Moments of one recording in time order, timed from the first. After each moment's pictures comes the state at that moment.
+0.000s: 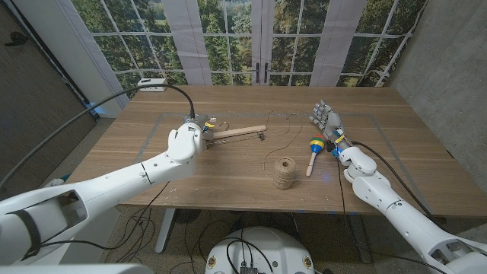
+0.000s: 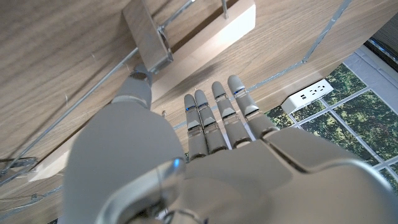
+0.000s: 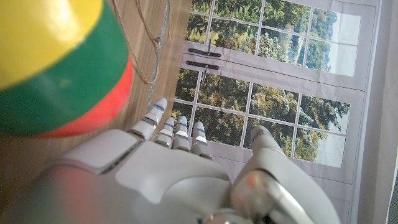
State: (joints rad) left arm 0.53 0.79 1.02 -1.85 0.81 0.97 -0.31; left_hand 0.88 -0.02 0.35 -0.16 0.23 0.54 -0.03 0.24 0.20 0.50 -0.11 0.38 0.30 0.52 -0.05 0.34 0.21 0.34 0.05 0.65 0.18; right arm -0.91 -0.49 -0.35 -1.30 0.69 0.34 0.04; right_hand 0.21 0.10 0.34 -0.02 0.20 0.10 0.03 0.19 0.18 0.08 0.11 0.22 0.20 0.00 0.06 0.20 0.20 0.18 0.04 0.25 0.18
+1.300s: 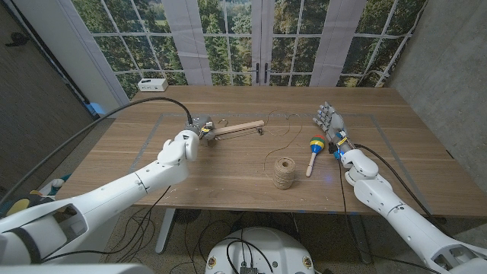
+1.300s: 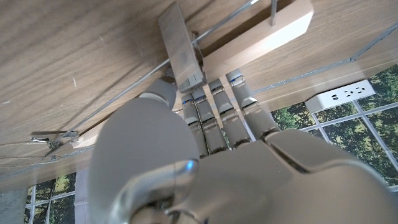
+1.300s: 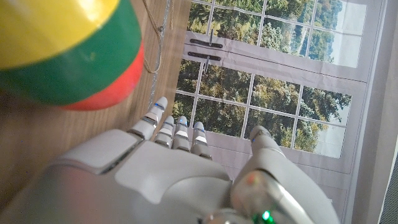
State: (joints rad) left arm 0.65 0.76 0.87 -1.74 0.59 0.69 -0.04; left_hand 1.09 0.10 0.50 -0.18 0.19 0.77 0.00 0.27 0.20 0.73 -0.06 0.44 0.34 0.73 -0.04 0.45 0.20 0.61 -0.03 0.71 0.18; right arm -0.94 -0.49 -0.34 -1.32 0.69 0.35 0.00; right_hand 0.20 0.10 0.34 -0.02 0.20 0.10 0.03 0.19 0.18 0.09 0.10 0.22 0.20 0.01 0.07 0.21 0.20 0.19 0.05 0.24 0.18
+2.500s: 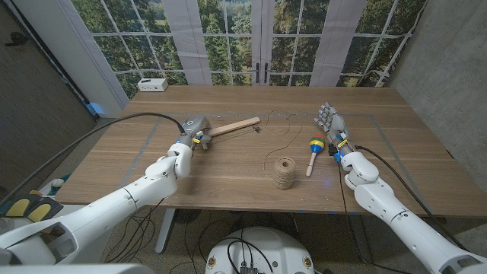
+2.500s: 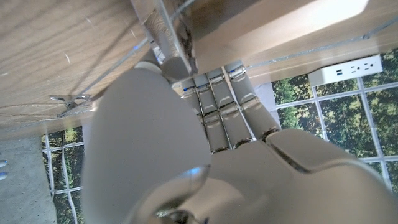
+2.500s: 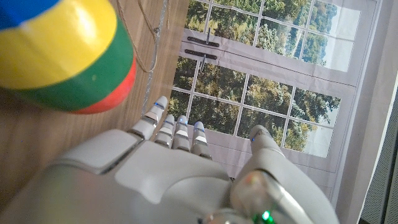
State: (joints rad) left arm 0.79 0.77 0.75 -1.67 0.55 0.43 0.38; left_hand 1.32 -0.10 0.43 -0.17 0.19 1.00 0.08 0.36 0.20 0.89 -0.02 0.51 0.54 0.89 -0.08 0.59 0.50 0.76 -0.07 0.97 0.20; right arm -1.01 -0.51 -0.33 -1.44 0.66 0.35 -0.06; right_hand 0.20 0.10 0.35 -0.05 0.20 0.11 0.02 0.19 0.18 0.10 0.11 0.21 0.20 0.03 0.08 0.21 0.20 0.21 0.05 0.24 0.18
